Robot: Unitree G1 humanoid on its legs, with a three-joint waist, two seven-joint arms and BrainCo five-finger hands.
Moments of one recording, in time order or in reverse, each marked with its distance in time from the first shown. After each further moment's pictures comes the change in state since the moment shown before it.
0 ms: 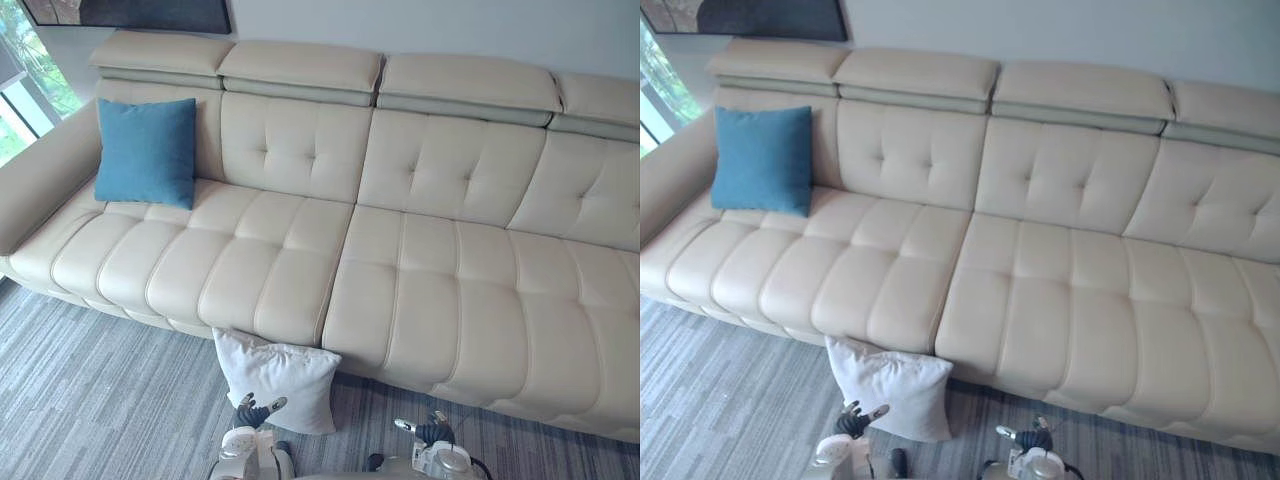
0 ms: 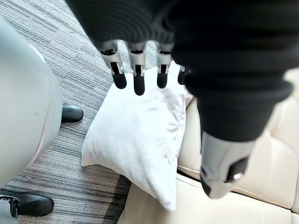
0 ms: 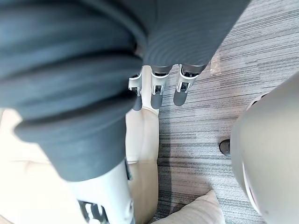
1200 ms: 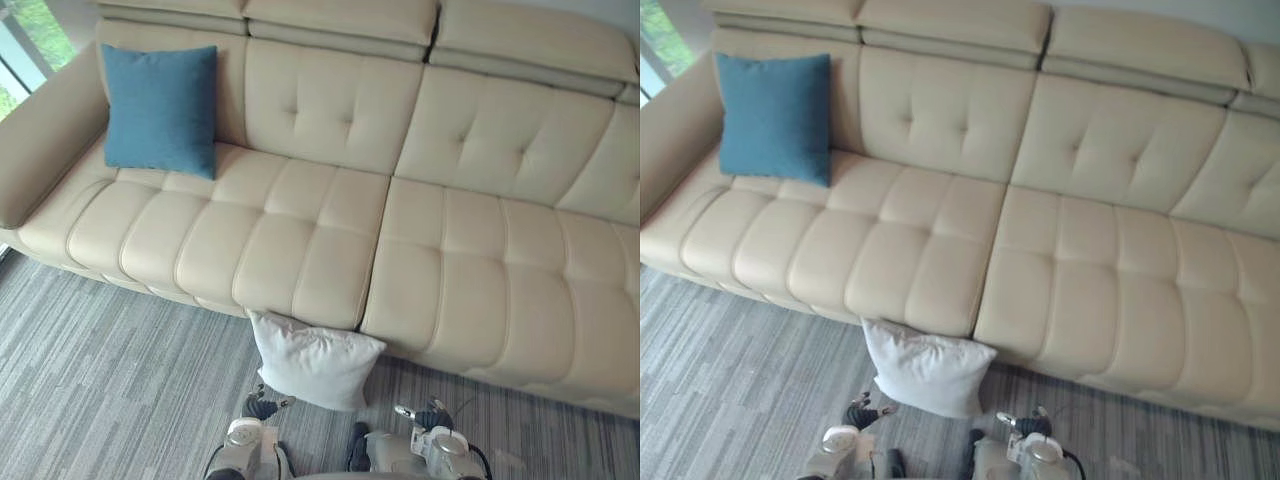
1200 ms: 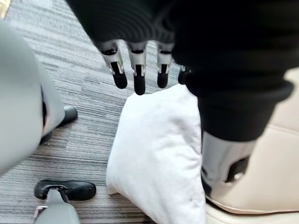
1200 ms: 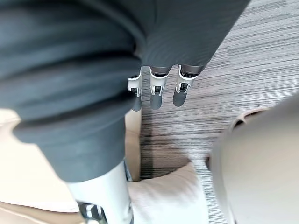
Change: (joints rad) left arm -0.047 0.006 -0.067 -0.027 0.066 0.000 -0.019; right arm -0.068 0.006 -0.053 0.052 0.007 -0.001 -0.012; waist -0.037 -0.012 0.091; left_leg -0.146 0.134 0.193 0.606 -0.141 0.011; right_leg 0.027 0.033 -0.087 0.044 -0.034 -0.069
